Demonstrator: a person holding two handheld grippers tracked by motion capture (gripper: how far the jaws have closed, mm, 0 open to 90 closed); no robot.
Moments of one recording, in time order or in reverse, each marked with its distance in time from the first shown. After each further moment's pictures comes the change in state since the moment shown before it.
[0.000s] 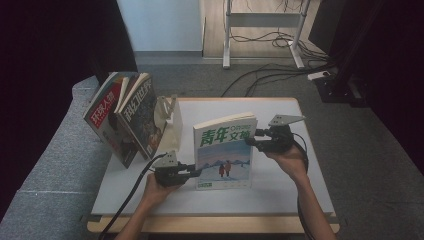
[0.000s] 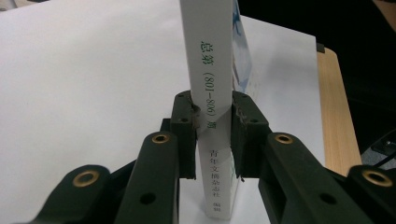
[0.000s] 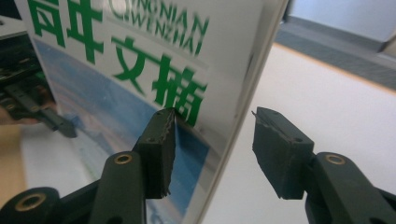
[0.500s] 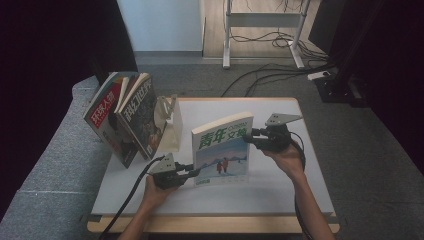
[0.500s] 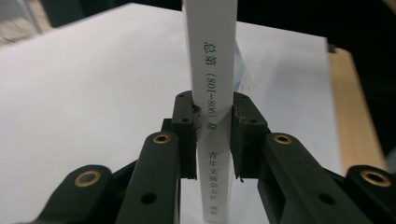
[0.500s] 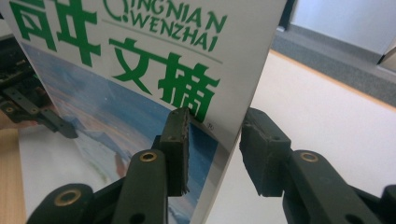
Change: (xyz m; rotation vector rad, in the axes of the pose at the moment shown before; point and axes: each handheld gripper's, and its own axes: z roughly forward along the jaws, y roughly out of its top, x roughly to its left) left arm -0.003 -0.005 -0.005 -0.053 0.085 0.095; right arm 0.007 0.011 0.002 -0.019 -0.018 -0.054
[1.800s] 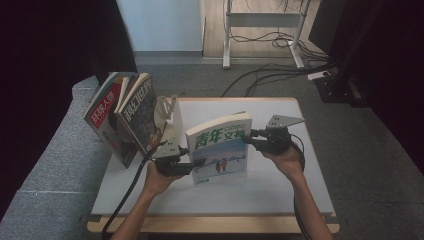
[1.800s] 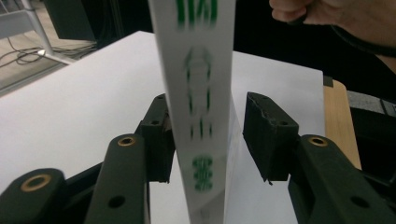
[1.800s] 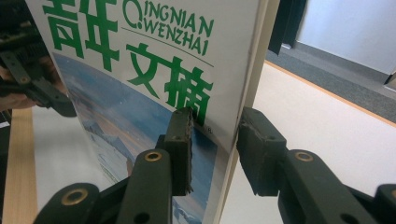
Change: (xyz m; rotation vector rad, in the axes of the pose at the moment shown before) left arm 0.001 0.070 -0.004 -0.017 -0.004 -0.023; right arm 0.009 -0.001 -0.005 -0.059 0.031 -0.023
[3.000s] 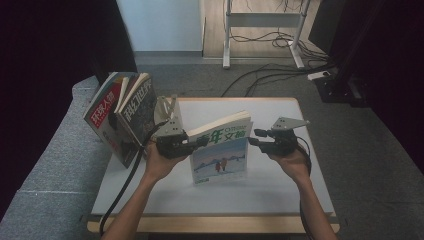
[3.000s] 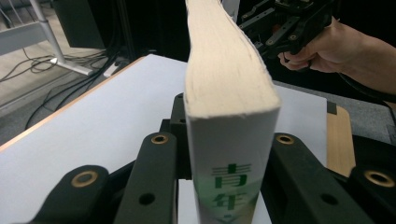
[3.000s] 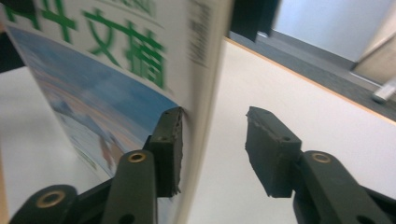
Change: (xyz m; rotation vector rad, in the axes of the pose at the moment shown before) left arm 0.006 0.063 -0.006 0.014 0.019 0.007; right arm -0.007 -0.013 -0.014 0.049 -0.104 0.000
